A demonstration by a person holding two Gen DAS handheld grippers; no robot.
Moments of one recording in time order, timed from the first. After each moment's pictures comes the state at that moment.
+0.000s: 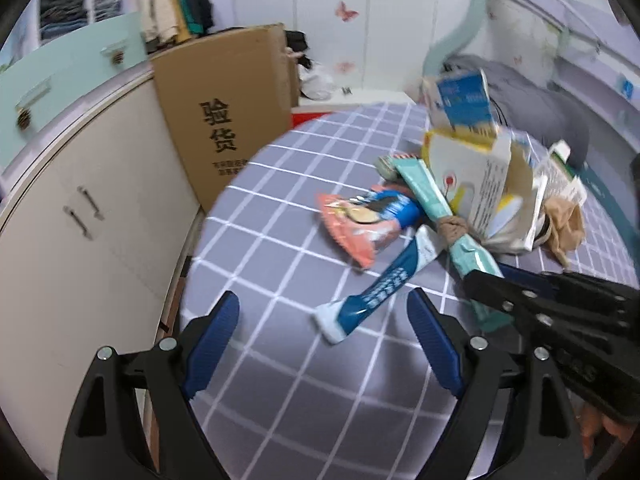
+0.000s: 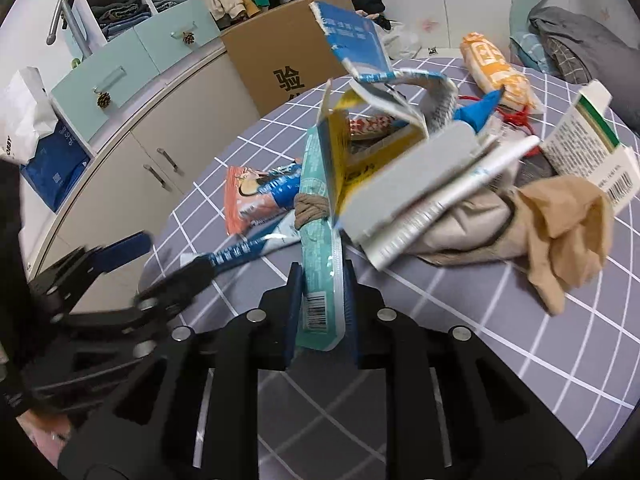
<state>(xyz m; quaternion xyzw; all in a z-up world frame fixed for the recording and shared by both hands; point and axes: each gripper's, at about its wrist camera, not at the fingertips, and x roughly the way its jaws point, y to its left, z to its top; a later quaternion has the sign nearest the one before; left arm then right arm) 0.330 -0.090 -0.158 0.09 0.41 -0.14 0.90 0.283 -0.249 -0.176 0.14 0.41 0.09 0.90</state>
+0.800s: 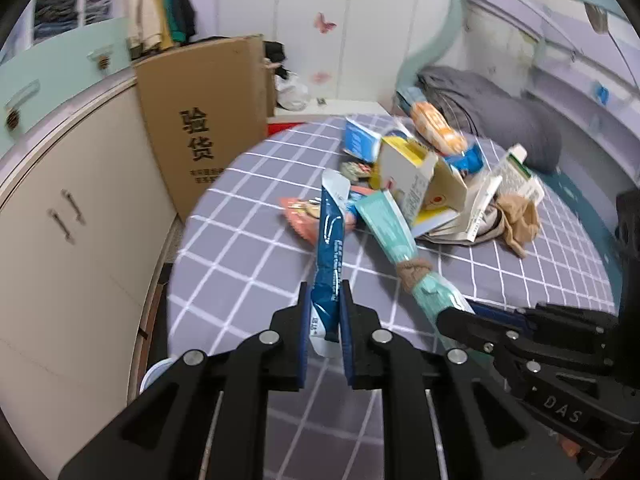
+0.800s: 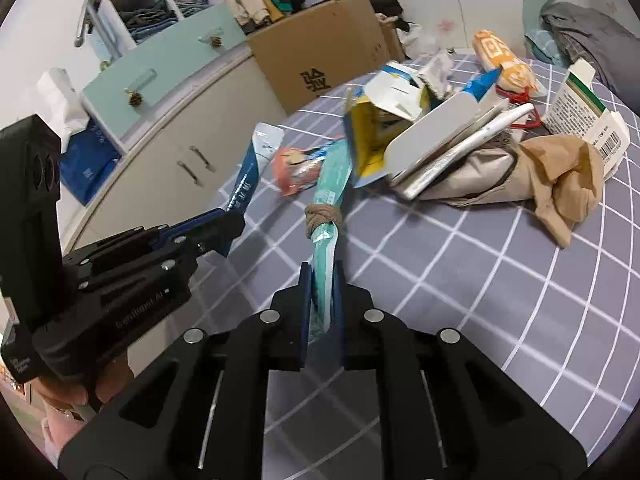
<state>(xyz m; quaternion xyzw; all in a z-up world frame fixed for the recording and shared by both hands) 0.297 -0.071 -0.140 0.05 0.39 -0.18 0.90 0.240 -0.232 -0.164 0.16 0.39 0.13 0.89</state>
